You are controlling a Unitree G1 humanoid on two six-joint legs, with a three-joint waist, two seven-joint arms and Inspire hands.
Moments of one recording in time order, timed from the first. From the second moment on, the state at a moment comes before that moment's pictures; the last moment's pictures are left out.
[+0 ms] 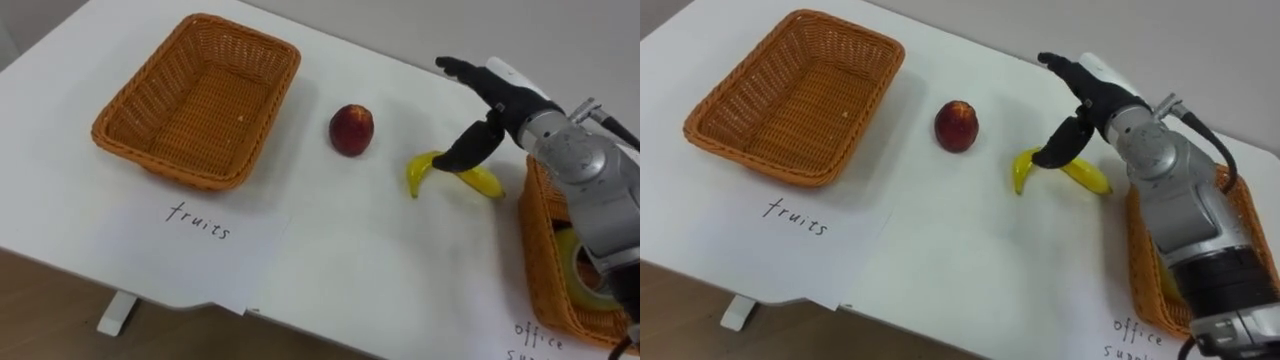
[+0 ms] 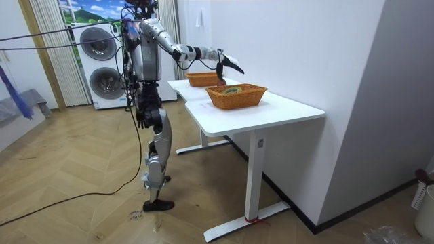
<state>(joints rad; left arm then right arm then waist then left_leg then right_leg) 0.30 0.28 0.15 0.93 0.17 0.17 0.21 -0.48 -0.58 0.20 0.25 -0.37 0.25 0.29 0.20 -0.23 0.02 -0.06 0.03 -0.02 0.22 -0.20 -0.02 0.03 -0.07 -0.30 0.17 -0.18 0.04</state>
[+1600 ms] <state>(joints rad) 0.24 0.30 0.05 0.90 0.17 0.15 0.24 -0.50 -0.59 0.33 0.50 -0.60 0.23 0.15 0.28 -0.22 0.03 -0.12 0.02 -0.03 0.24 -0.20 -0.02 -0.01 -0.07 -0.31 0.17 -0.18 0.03</state>
